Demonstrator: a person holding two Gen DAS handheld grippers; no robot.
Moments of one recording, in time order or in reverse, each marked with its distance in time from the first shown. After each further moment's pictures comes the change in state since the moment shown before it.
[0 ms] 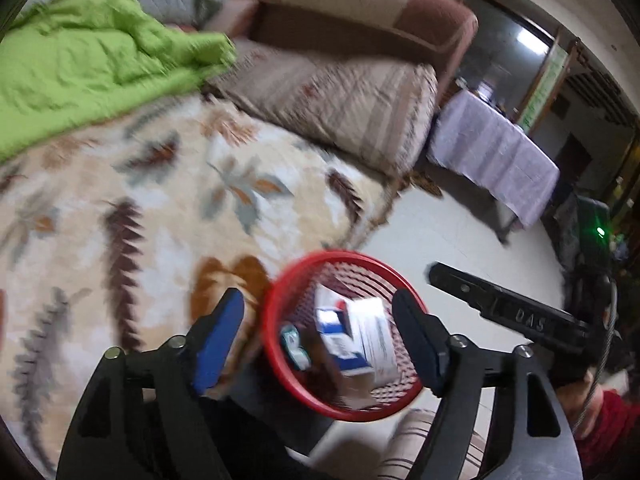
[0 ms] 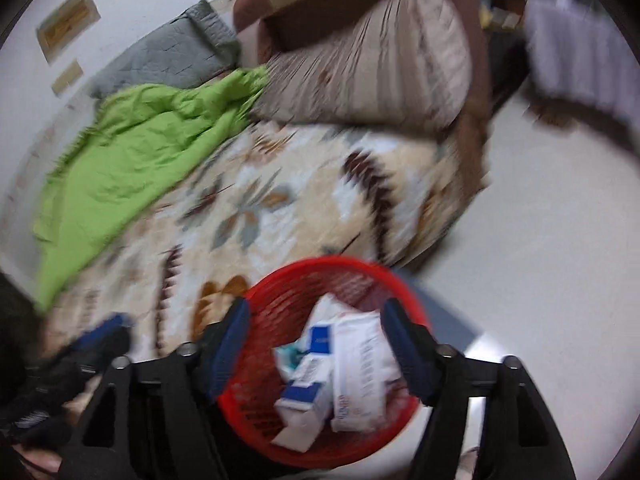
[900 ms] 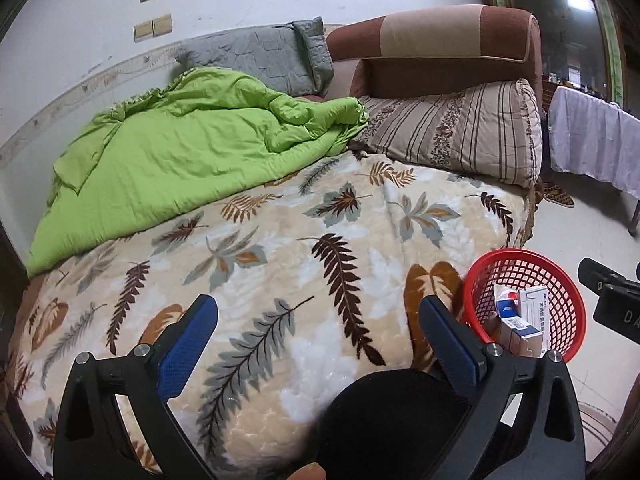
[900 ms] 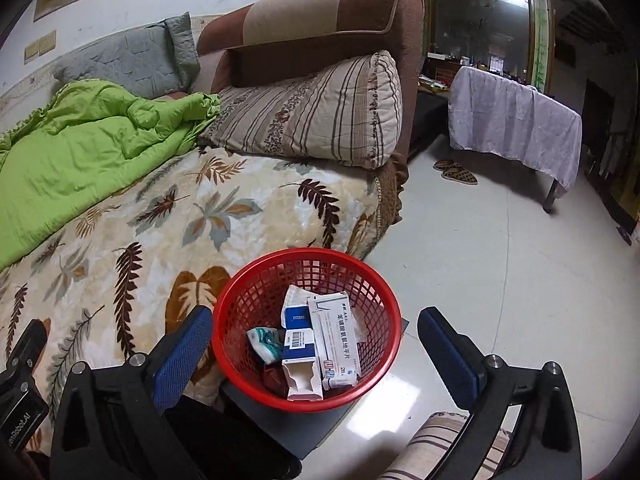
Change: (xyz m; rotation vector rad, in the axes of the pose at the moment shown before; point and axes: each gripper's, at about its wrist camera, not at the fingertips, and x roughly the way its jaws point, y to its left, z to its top) left arm -0.090 0.049 -0.045 0.144 -0.186 0.542; right arm -0.051 0.095 -0.060 -0.034 -0.147 -0.362
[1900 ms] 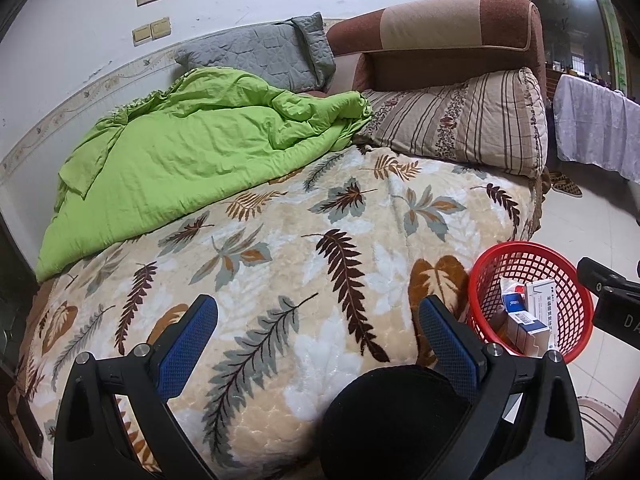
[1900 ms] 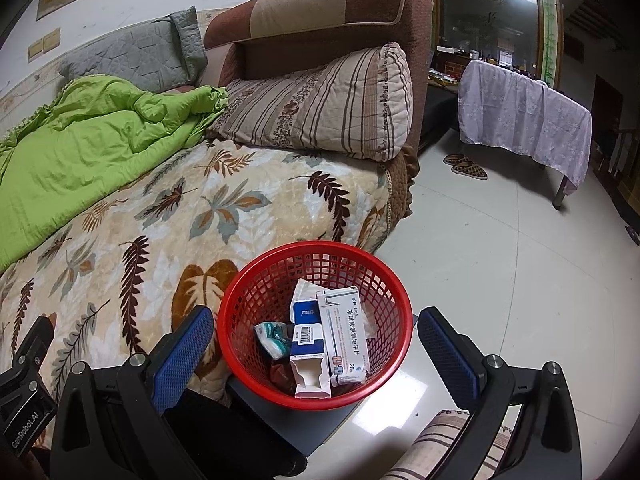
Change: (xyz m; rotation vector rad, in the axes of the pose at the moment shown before) left arm 0.002 -0.007 0.002 0.028 0.028 0.035; right arm 0.005 0.002 -0.001 -0.002 0.027 0.029
